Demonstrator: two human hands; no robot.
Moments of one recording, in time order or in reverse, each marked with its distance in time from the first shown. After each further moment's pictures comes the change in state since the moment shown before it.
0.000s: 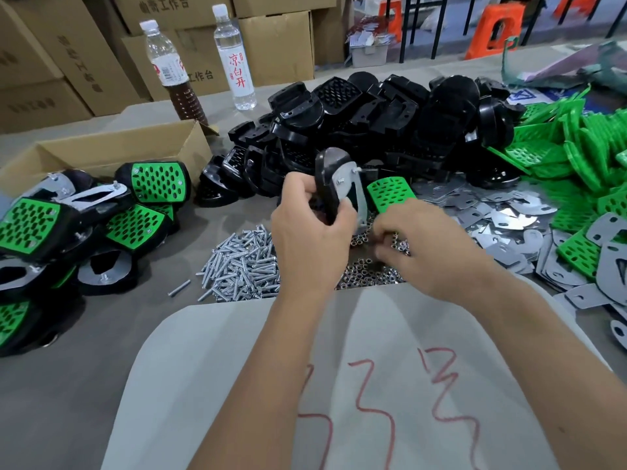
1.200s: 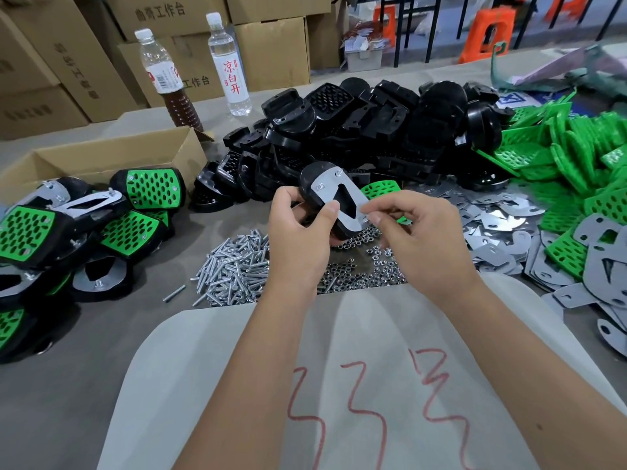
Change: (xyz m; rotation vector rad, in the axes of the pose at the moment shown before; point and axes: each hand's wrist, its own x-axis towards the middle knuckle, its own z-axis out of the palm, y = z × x) left_hand 0.005 -0.008 0.004 -0.421 -0.134 -0.368; right_hand 0.000 -0.009 0.015 0.652 0.460 0.186
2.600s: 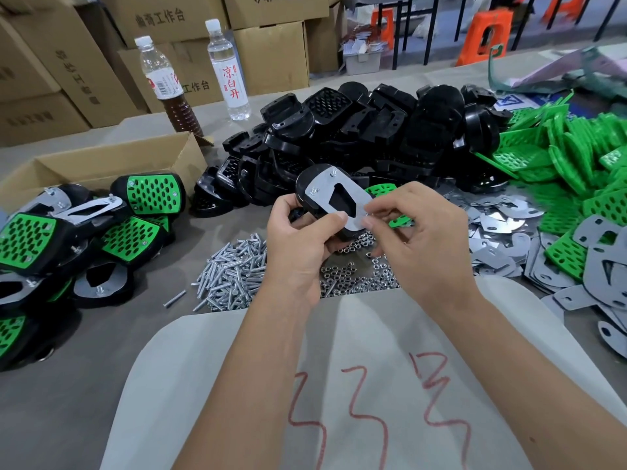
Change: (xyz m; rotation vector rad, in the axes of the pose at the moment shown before) left_hand -0.008 0.017 0.001 -0.310 -0.090 -0.193; right_hand -0.003 -0.001 0.002 -0.098 0.096 -0.266
